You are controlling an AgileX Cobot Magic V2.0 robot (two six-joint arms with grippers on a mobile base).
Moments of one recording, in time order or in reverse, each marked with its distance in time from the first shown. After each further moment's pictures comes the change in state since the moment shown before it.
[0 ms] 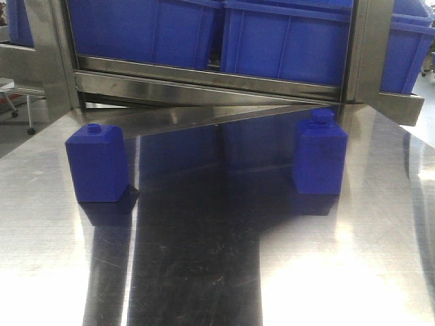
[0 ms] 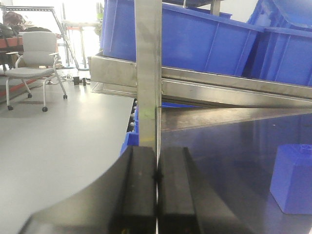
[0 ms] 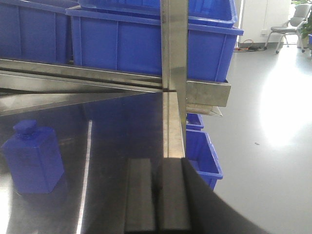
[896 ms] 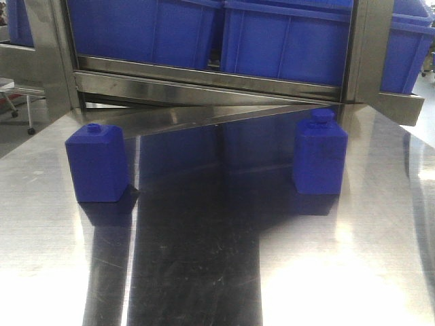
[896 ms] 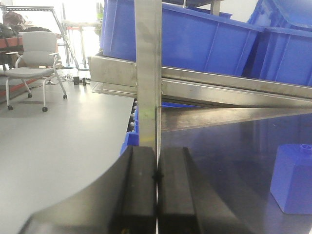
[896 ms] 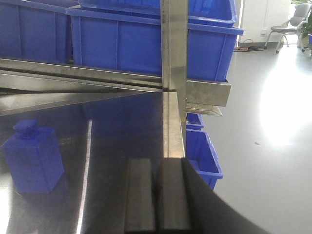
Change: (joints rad) left arm 0.000 0.000 0.000 0.000 0.000 0.000; right arm 0.000 0.000 0.000 0.000 0.002 0.000
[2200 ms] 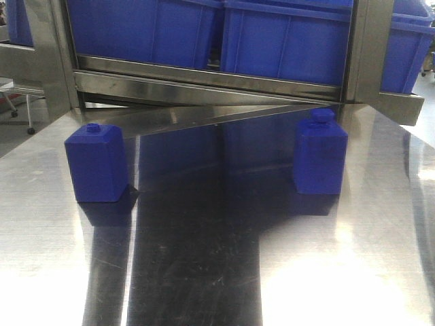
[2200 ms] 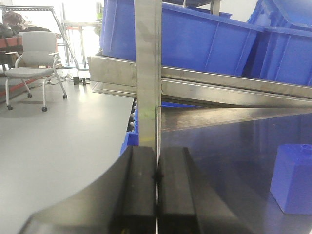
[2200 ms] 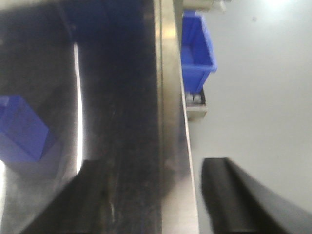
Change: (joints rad) left arm 0.000 0.000 0.000 0.000 0.000 0.000; right arm 0.109 0.784 -0.530 -0.260 0.334 0.324
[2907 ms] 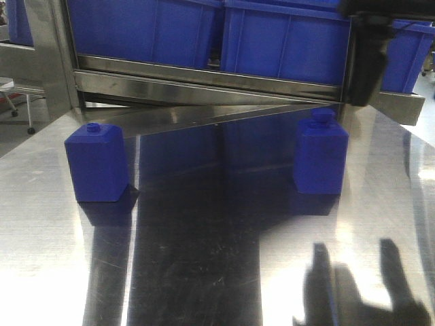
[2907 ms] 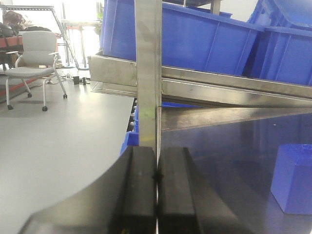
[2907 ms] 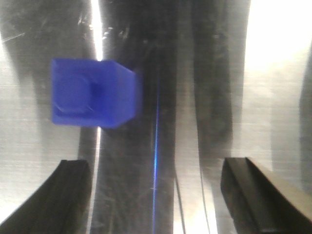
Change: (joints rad) left arm 0.000 0.000 0.000 0.000 0.000 0.000; right arm 0.252 0.709 -0.720 0.217 0.616 0.052
